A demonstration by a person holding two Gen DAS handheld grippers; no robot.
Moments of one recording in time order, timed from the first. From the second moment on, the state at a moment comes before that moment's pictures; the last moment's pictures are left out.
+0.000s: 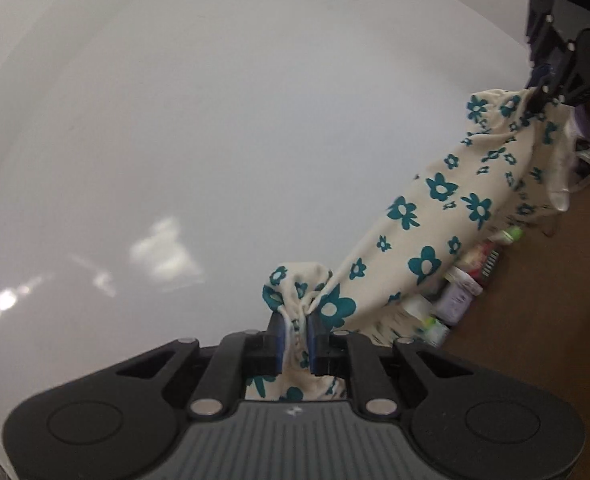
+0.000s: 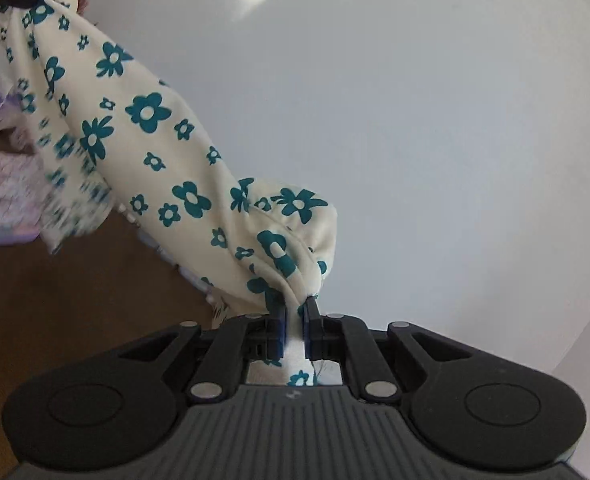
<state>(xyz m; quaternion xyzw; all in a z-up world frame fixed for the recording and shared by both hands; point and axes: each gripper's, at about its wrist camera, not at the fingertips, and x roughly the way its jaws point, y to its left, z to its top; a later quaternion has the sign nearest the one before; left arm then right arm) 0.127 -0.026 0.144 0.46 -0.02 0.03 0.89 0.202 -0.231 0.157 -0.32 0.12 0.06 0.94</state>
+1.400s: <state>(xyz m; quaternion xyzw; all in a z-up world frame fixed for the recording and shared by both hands) 0.093 0.042 0.007 0.11 0.33 -0.19 0.92 0.095 -0.291 0.054 -0.05 0.36 0.28 0.89</state>
